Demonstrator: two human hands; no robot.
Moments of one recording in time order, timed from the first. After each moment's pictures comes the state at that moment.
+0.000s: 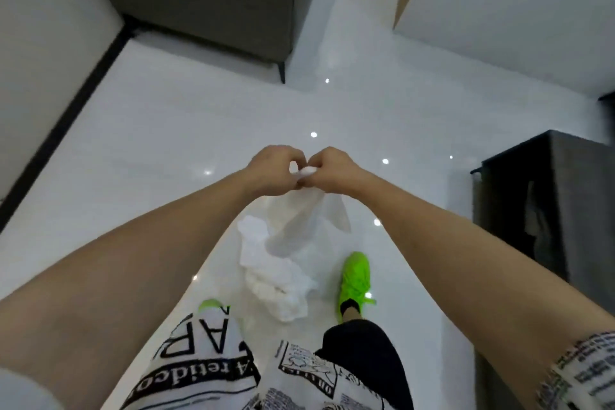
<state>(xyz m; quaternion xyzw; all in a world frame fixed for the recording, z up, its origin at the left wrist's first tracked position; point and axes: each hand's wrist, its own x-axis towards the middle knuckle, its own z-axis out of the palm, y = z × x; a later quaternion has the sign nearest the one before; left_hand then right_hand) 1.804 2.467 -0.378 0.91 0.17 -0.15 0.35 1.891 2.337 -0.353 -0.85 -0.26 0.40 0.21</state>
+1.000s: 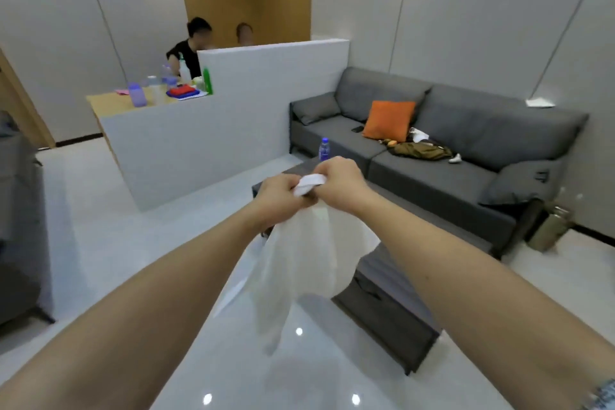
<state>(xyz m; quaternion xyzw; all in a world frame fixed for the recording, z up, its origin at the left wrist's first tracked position) 1.711 1.886 -0.075 0.86 -0.24 -0.08 0.43 1.675 1.739 -0.055 -0.96 0.06 -0.10 0.27</state>
